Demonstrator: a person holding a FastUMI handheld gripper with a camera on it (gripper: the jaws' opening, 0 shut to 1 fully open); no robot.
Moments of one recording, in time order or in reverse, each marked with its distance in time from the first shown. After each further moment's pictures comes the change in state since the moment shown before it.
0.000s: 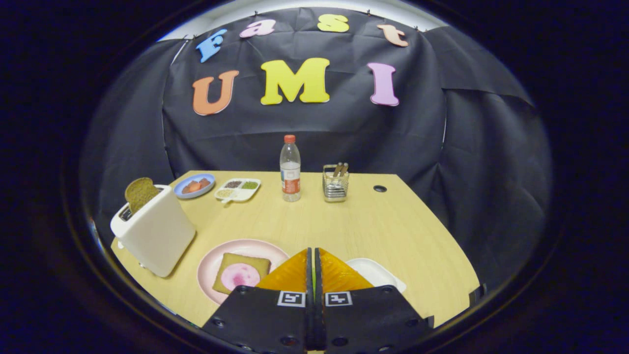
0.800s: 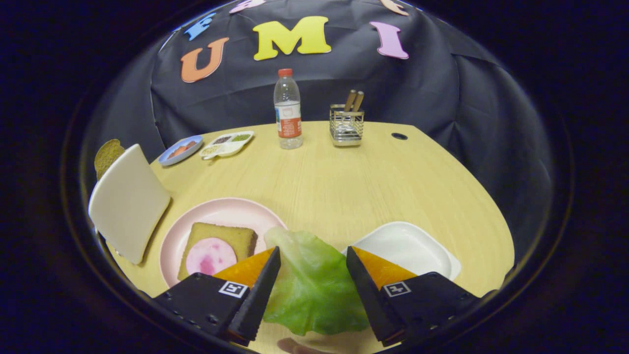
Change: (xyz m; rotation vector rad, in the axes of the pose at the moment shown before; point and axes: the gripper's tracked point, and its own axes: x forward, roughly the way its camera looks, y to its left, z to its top) arm 0.091 0.021 -0.081 0.022 0.223 0.046
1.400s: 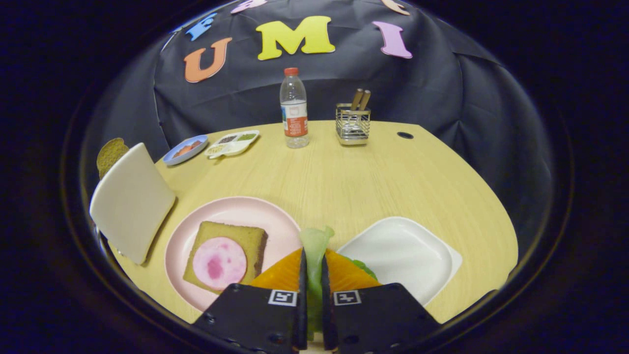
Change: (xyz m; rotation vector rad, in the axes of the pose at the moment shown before) arm -0.008 0.004 -0.001 0.007 -0.009 0.008
